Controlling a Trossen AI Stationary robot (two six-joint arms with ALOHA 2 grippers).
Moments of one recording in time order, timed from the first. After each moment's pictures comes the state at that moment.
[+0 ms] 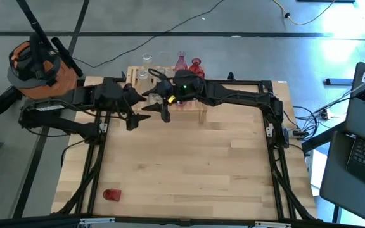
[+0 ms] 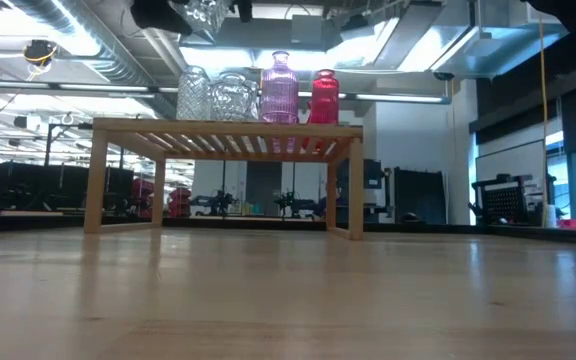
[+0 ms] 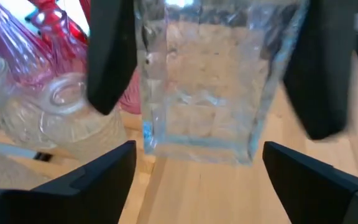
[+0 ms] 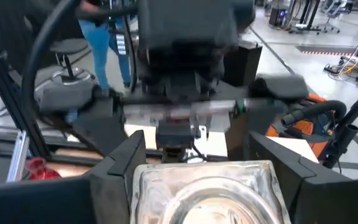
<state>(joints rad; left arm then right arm) 0.13 0.95 1.12 -0.74 -0.12 -0.08 -0.14 2.03 2.02 -0.16 -0.28 -0.08</state>
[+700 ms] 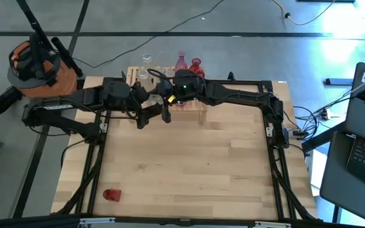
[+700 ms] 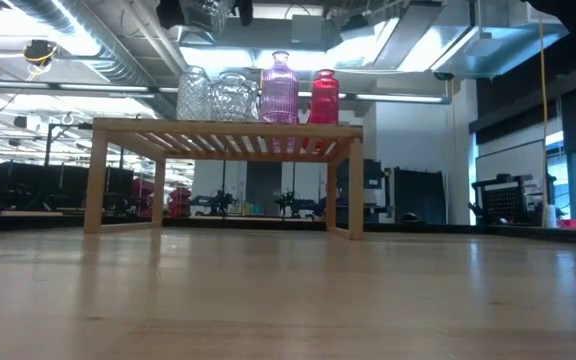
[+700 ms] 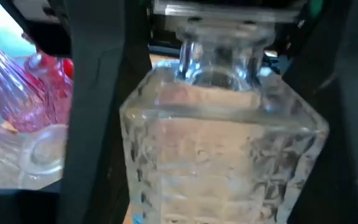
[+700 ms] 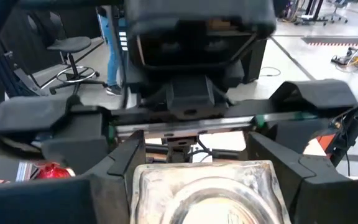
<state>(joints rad) 0.13 1.05 1.12 -0.54 -0.13 -0.09 -0.14 2.03 2.02 -0.18 -0.30 -0.05</state>
